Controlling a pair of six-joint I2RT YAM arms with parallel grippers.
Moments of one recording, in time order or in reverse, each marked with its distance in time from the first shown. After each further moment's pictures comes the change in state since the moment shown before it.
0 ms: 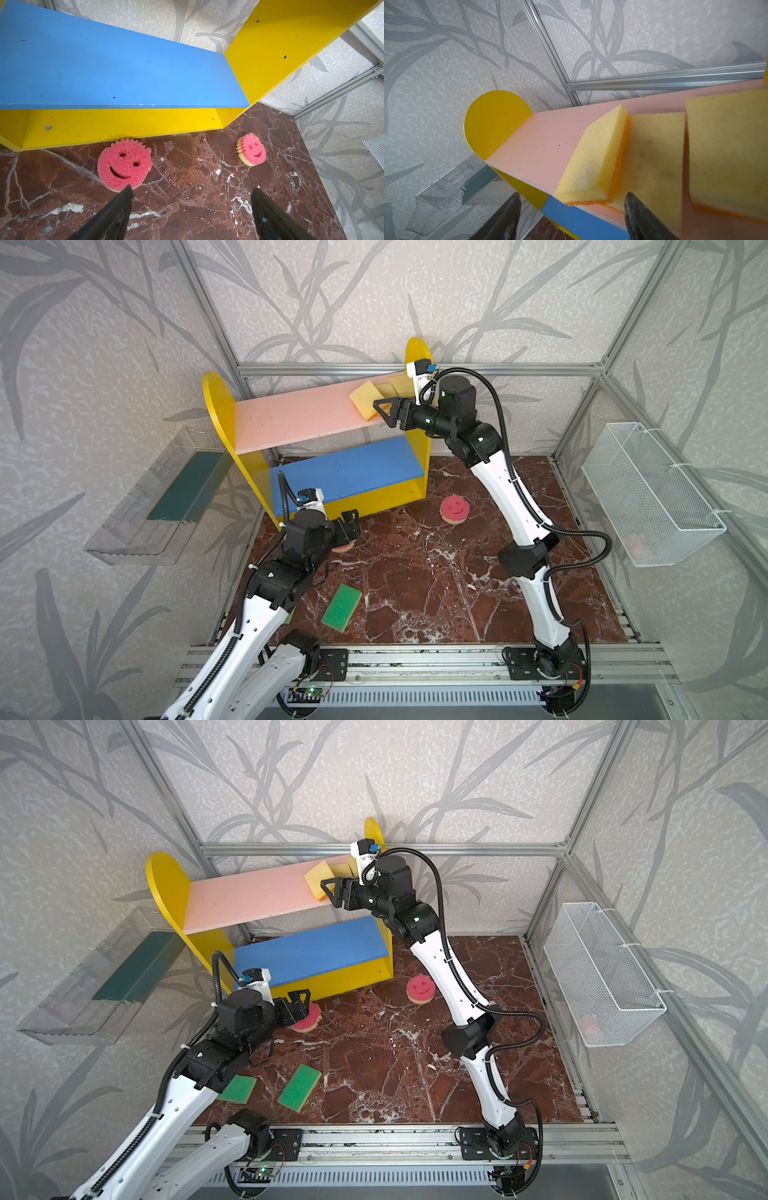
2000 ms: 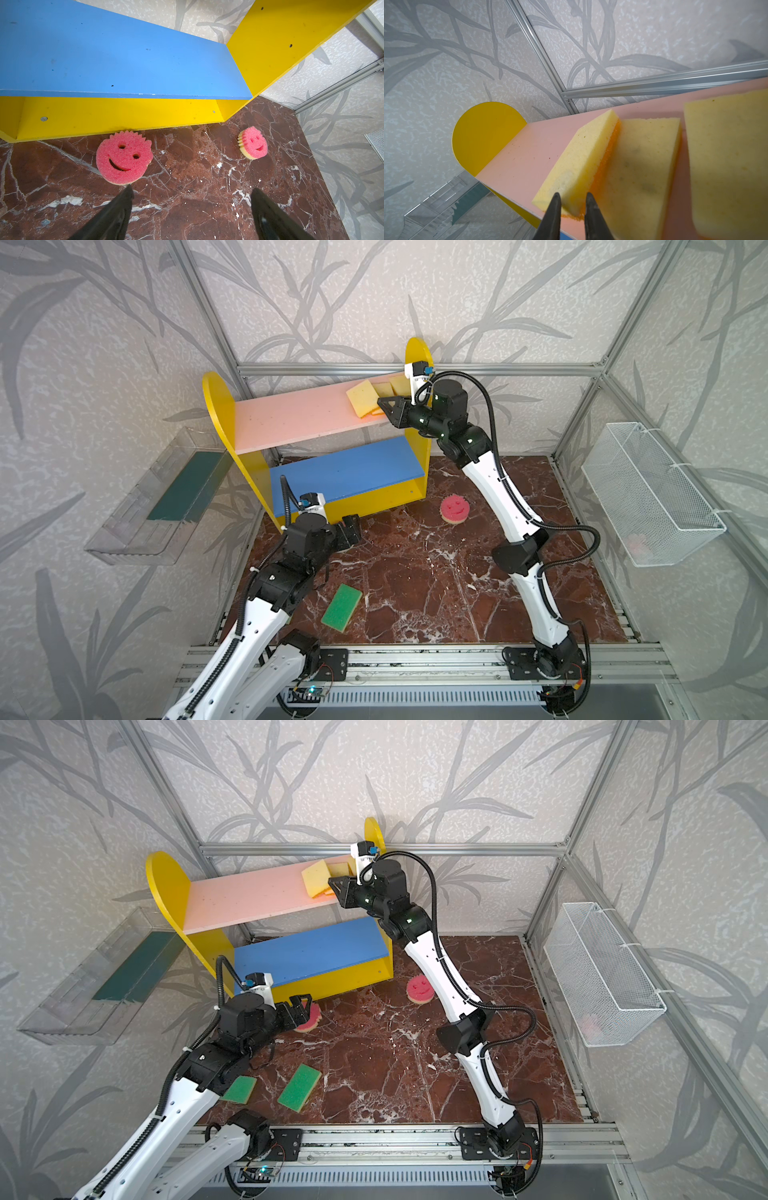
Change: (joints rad) left arm 0.000 -0.016 -0.040 0.000 0.019 -0.008; right arm -0.006 0.074 0.021 0.097 0.024 0.051
